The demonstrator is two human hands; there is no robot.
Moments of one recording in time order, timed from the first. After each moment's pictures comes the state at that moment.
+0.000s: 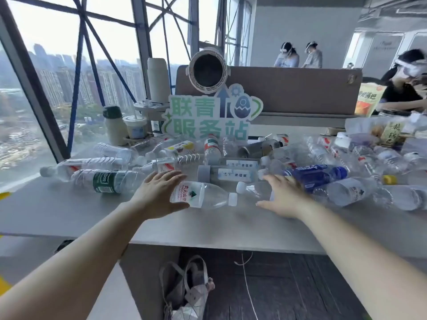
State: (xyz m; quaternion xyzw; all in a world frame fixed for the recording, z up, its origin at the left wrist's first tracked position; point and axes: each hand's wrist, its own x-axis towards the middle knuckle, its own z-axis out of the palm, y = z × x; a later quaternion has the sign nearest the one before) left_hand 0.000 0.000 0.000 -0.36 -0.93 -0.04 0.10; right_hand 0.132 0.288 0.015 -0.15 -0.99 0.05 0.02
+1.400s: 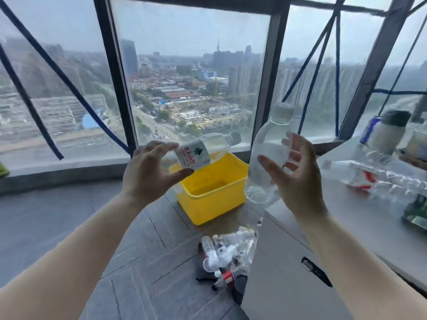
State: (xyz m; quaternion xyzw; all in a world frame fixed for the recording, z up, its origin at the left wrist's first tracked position) left_hand 0.091 -0.569 0.009 0.13 -0.91 -0.17 0.35; right_hand -0.007 -0.307 0.017 0.28 -0.72 0.60 0.20
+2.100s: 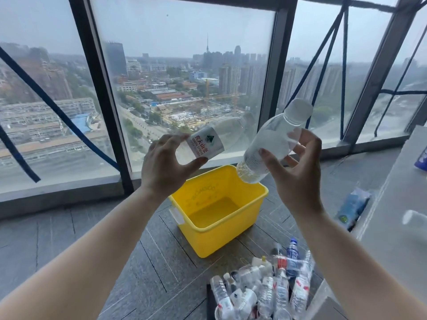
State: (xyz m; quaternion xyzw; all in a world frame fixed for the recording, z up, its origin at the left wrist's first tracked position) left_hand -0.107 -0.700 0.022 0.10 -0.90 -0.20 0.38; right_hand -0.169 -0.467 0.024 0.26 -0.68 0.64 0.25
